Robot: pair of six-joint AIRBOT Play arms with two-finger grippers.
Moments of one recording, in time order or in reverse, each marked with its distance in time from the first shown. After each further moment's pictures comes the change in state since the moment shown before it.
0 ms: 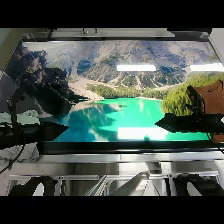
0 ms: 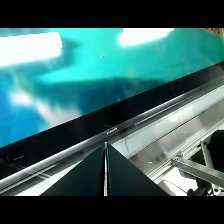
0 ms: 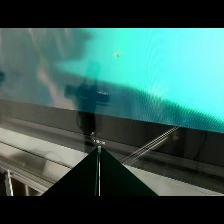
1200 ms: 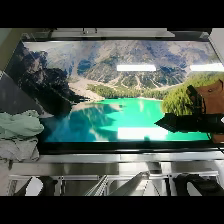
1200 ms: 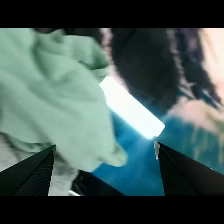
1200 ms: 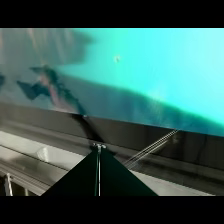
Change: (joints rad) left arm 0.731 -0.367 0.384 0.410 -0.008 -0.242; right arm 0.000 0.000 0.000 0.000 -0.015 0.000
